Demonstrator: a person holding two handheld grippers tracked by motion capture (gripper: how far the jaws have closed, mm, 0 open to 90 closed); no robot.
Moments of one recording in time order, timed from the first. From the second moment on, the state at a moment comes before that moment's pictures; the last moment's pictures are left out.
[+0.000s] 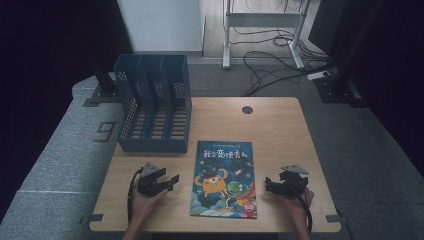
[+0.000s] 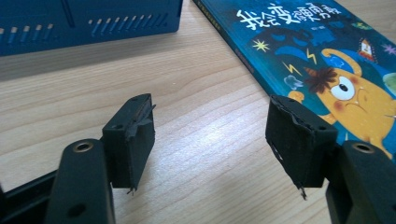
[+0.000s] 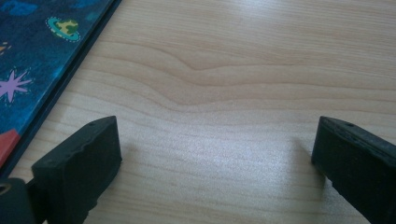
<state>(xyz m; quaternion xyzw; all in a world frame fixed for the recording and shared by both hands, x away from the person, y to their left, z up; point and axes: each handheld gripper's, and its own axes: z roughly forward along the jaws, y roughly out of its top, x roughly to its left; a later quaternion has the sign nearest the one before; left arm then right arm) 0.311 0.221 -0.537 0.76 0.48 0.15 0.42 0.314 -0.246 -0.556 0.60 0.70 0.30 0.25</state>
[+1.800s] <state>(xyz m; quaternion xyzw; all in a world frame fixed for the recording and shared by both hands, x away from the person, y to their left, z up) 0.303 0.191 -0.535 0.77 0.45 0.12 0.44 0.308 -0.196 -0.519 0.56 0.68 0.40 0.25</state>
